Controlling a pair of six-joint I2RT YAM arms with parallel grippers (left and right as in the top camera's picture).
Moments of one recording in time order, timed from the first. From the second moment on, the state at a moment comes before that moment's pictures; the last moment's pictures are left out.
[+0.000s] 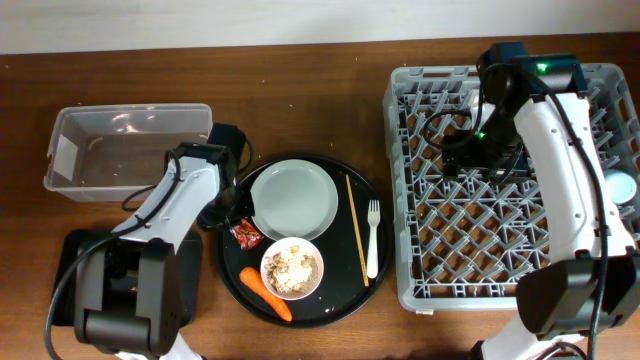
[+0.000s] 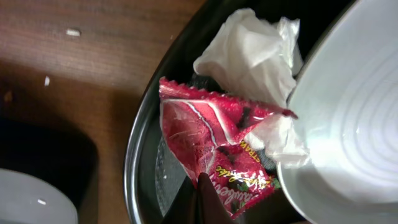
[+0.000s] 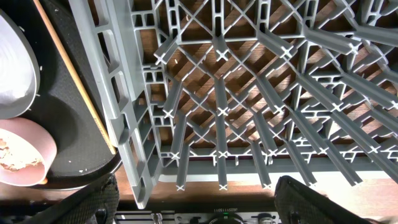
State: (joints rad) left arm -0.20 1.81 1.22 -1.02 -0.04 -0.41; right arm 0.04 1.81 1.85 -1.66 -0.05 0.13
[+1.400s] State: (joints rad) left arm 0.06 1.68 1.28 -0.58 -0.11 -0.38; right arm 0.04 1.81 1.85 -1.66 -0.05 0.13
